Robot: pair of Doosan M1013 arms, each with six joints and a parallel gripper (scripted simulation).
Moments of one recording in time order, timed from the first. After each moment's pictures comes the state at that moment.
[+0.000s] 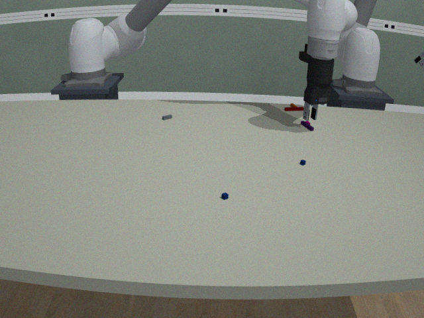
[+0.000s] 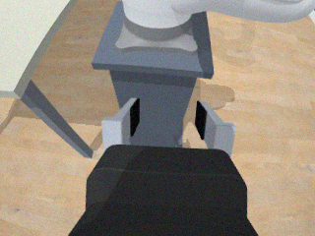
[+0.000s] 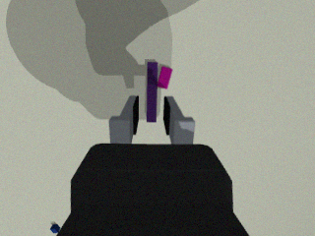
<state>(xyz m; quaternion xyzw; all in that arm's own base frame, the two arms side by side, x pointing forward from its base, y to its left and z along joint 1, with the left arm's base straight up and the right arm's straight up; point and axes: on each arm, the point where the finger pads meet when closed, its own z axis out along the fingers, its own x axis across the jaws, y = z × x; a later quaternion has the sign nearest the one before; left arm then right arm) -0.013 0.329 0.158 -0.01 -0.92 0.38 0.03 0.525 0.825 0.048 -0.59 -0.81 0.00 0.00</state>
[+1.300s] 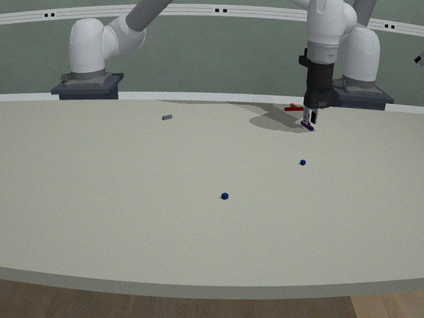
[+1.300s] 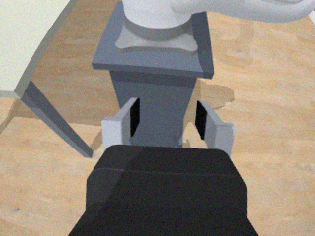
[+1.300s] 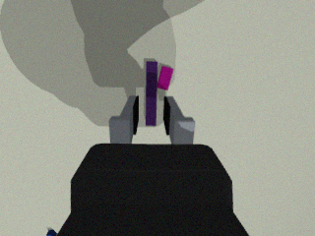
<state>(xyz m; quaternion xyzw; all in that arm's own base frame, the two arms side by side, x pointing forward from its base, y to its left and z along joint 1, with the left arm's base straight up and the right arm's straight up) -0.013 0.329 0.158 -0.01 -0.92 0.38 0.03 0.525 0.826 0.035 -0.59 -0.81 0.00 0.00</state>
